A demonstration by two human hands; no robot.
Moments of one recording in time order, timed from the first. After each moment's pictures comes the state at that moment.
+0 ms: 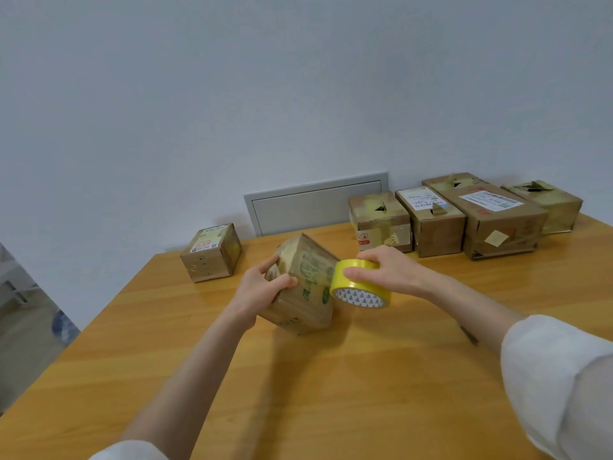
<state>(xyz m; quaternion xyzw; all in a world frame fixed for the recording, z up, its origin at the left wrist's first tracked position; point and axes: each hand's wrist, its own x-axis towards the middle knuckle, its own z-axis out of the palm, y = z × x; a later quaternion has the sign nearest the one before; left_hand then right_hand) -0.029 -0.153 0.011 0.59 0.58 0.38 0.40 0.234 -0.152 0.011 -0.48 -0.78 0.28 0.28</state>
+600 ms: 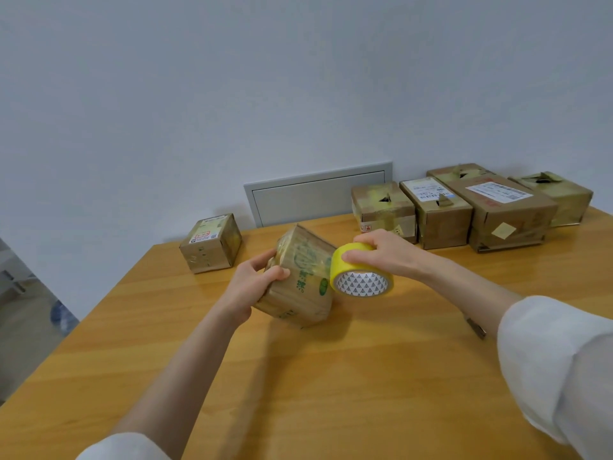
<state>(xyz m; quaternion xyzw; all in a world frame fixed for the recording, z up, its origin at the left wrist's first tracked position) -0.044 -0.145 0.004 0.57 0.55 0.41 0.45 0.223 -0.137 0.018 -0.48 -0.77 0.30 0.30</state>
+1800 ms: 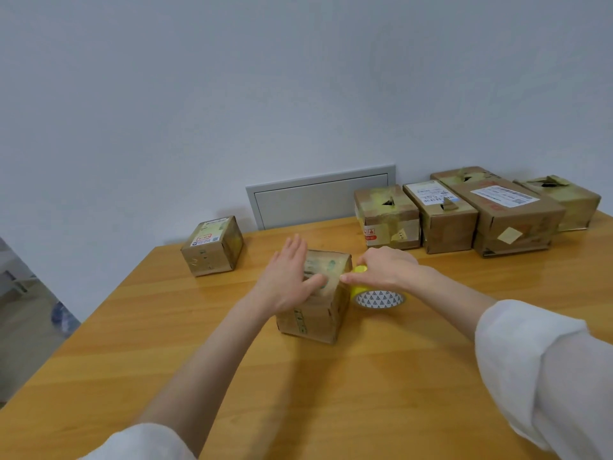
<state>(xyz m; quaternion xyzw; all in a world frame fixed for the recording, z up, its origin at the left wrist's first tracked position) 0.003 -0.141 0.017 0.81 0.57 0.12 0.05 0.202 -0.122 0.005 -0.64 -0.76 0.10 0.06</state>
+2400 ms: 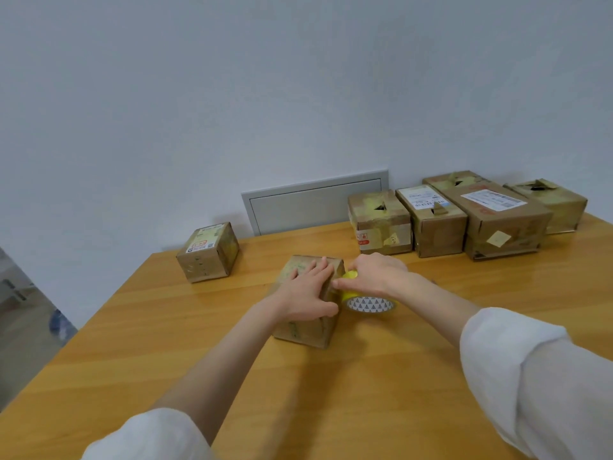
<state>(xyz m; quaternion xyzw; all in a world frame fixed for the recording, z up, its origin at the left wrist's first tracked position) 0.033 -0.138 0.005 0.84 0.53 -0.03 0.08 0.202 -0.124 0.000 -0.64 -0.75 0.10 0.08</state>
